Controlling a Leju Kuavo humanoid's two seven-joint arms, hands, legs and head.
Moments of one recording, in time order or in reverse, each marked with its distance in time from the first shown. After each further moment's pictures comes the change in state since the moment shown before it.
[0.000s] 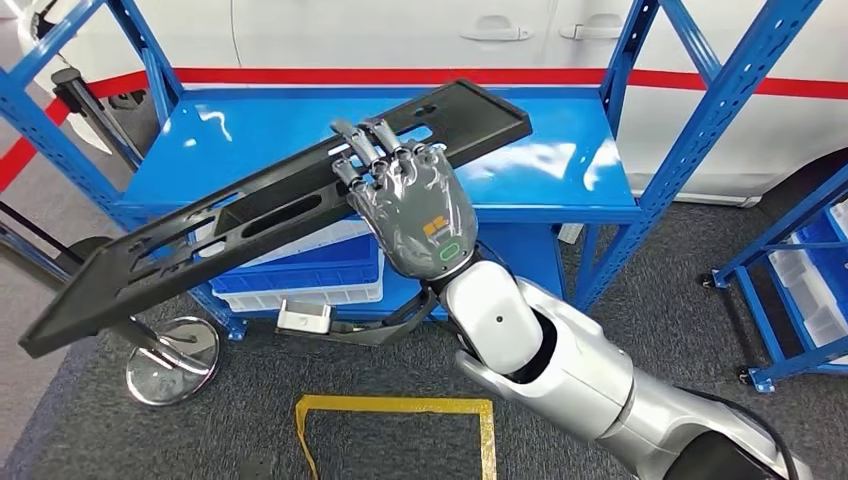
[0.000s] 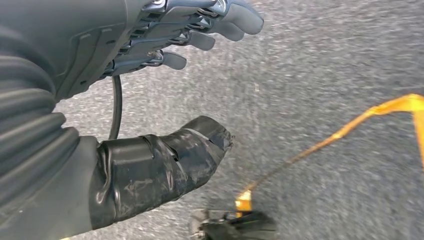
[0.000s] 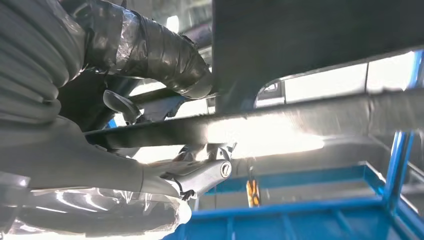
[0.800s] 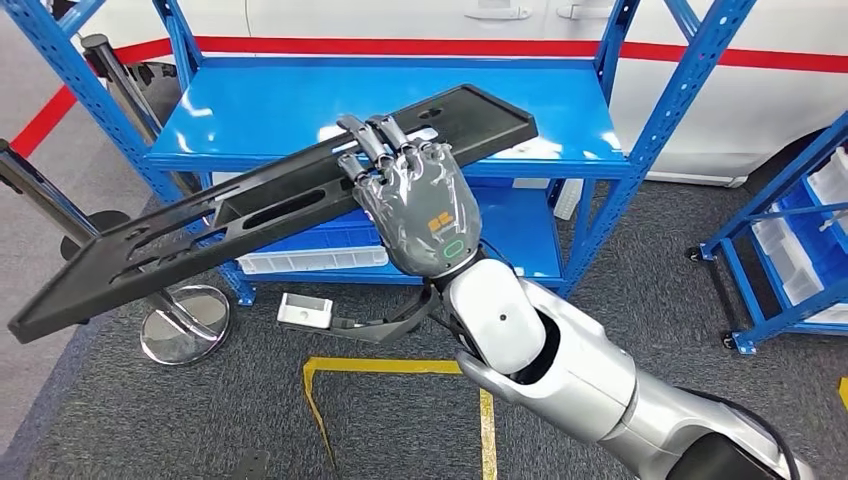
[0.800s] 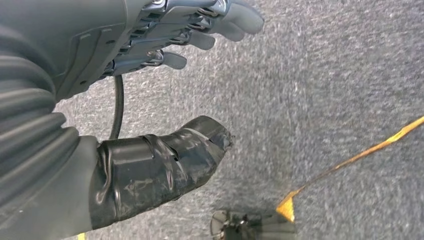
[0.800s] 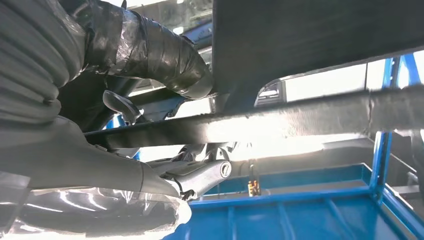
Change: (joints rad) left arm -0.002 0.003 -0.003 0.000 0.005 -0.004 0.004; right arm -0.002 -0.001 0.000 -0.014 -0.036 0.014 0.019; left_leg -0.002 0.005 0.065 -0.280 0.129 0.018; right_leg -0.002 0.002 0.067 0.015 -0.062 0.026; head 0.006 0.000
